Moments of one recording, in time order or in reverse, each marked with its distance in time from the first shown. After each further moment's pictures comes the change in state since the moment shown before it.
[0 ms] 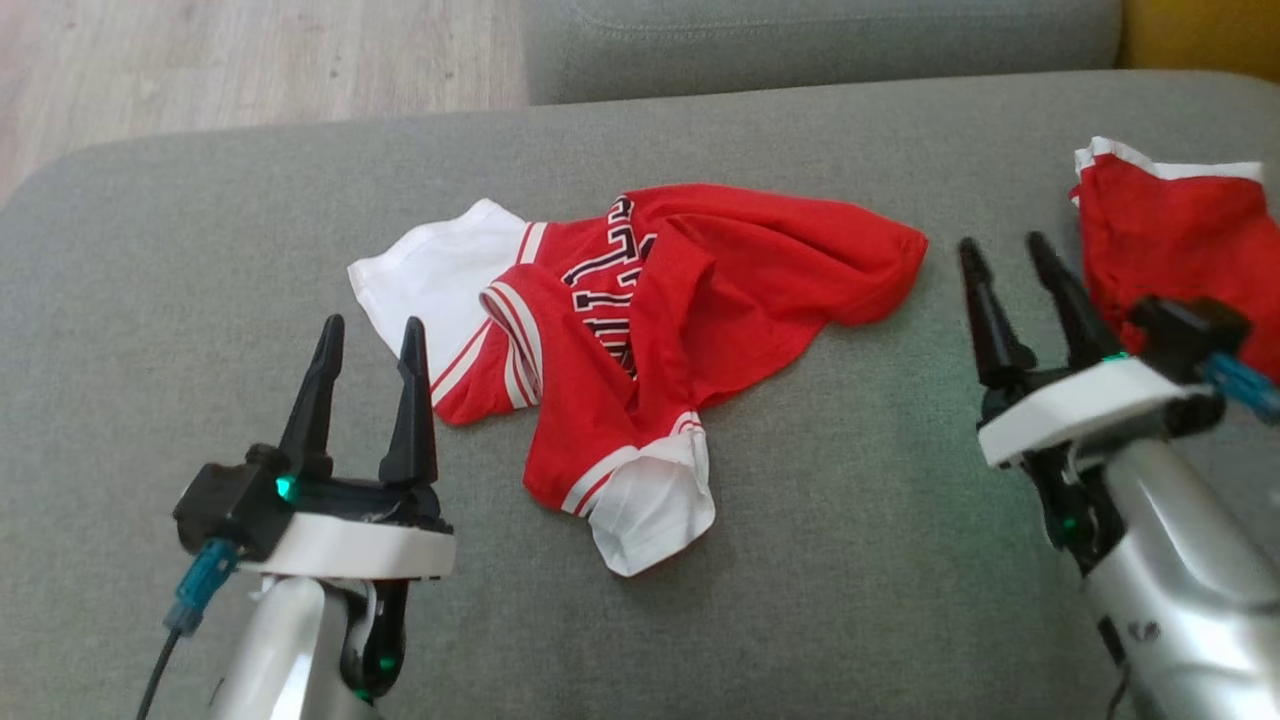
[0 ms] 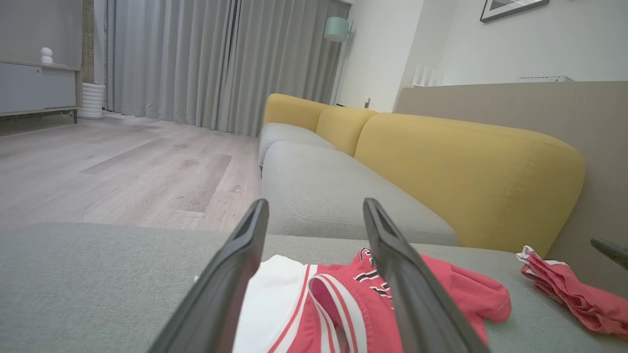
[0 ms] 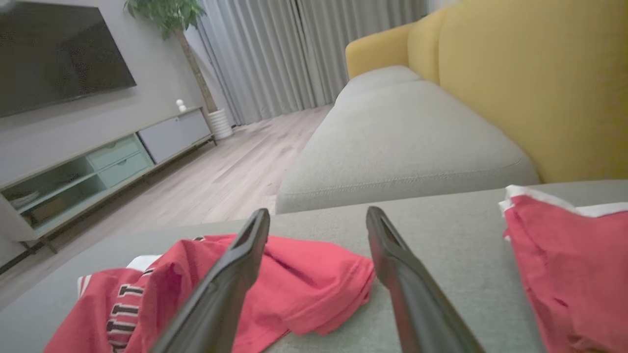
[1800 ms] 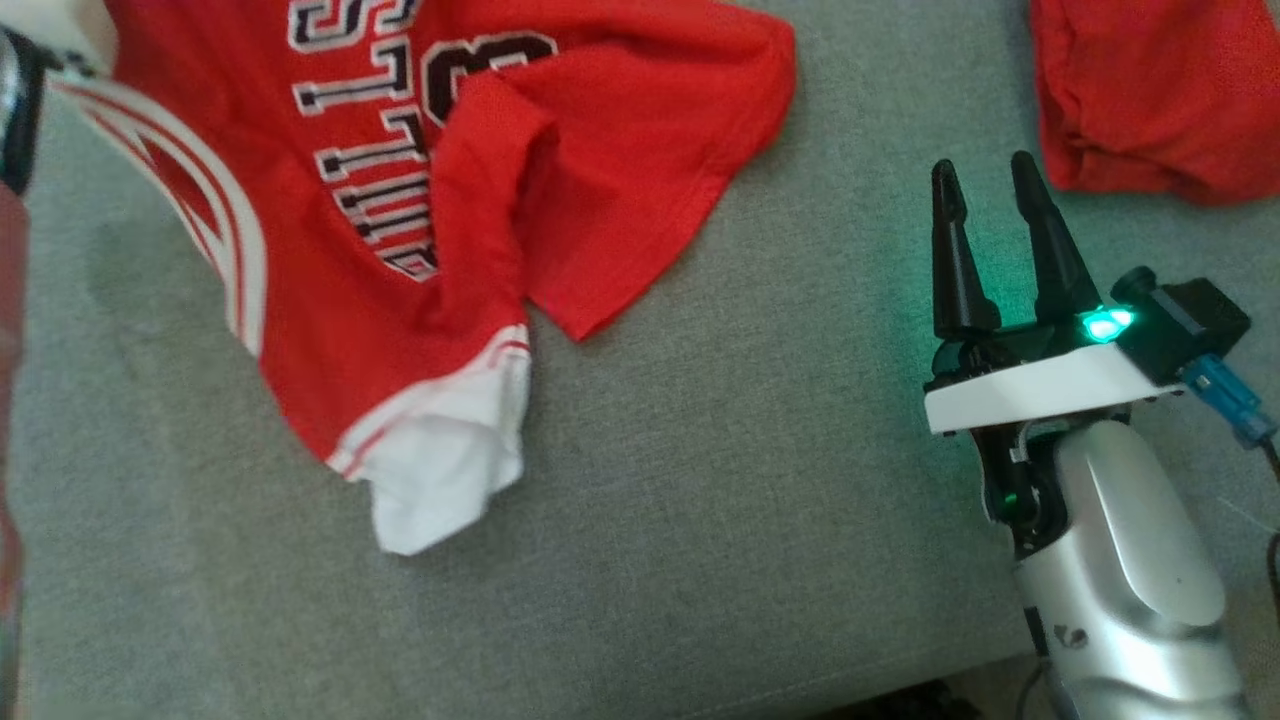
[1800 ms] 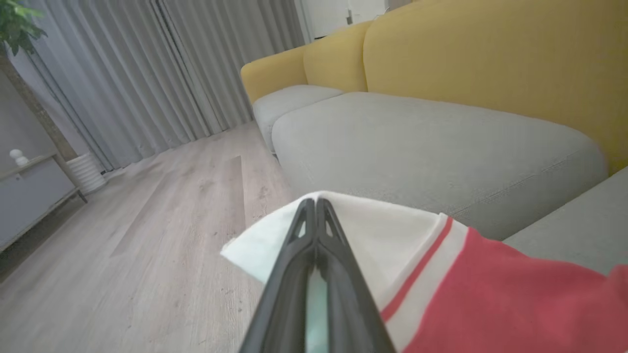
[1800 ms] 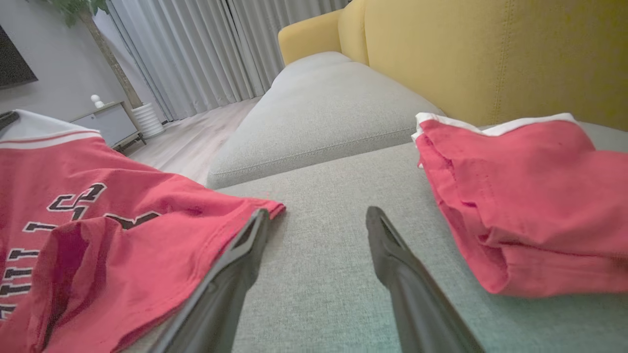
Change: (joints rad) left arm -0.977 0.314 -0.126 0.647 0.174 0.010 0.118; right arm 0.082 0.223 -0.240 -0.295 -0.286 0.000 0.013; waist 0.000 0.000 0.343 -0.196
